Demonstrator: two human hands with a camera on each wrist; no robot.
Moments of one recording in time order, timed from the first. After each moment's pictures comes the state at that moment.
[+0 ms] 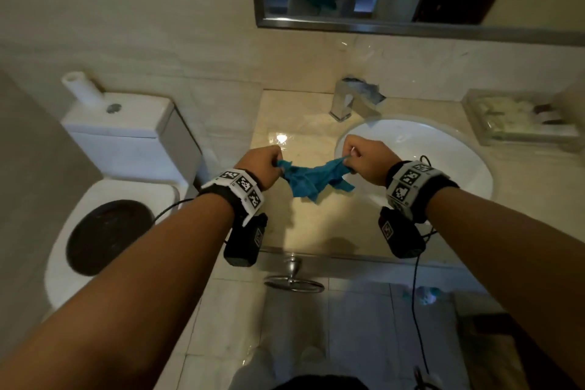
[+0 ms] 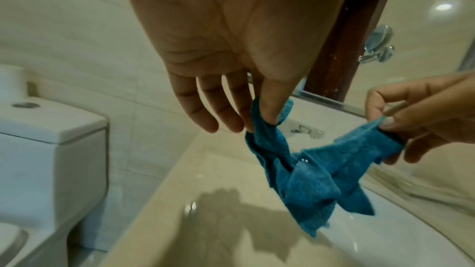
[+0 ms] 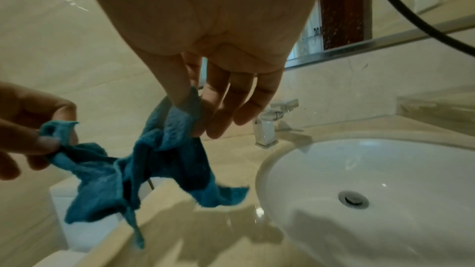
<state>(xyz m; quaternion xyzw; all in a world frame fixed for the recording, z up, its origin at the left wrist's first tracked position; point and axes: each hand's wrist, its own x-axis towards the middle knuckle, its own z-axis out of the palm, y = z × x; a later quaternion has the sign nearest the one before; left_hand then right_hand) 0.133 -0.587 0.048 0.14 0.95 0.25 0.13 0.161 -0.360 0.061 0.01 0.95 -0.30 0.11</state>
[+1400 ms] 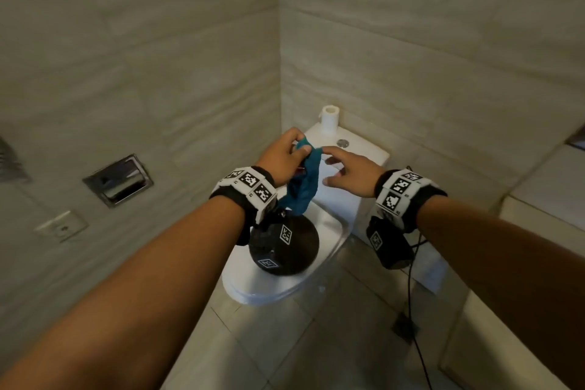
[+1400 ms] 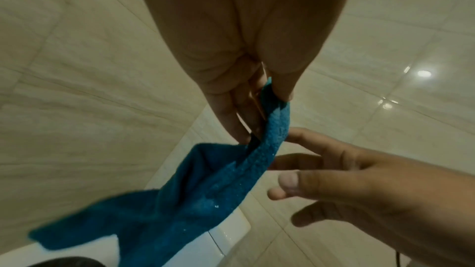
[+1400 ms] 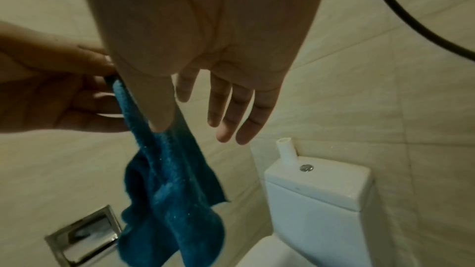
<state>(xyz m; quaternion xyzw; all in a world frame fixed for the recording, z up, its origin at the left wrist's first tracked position) 0.132 -1.033 0.127 -0.12 0.80 0.58 -0.07 0.046 -0.879 0.114 -0.37 0.86 -0.28 0.21</state>
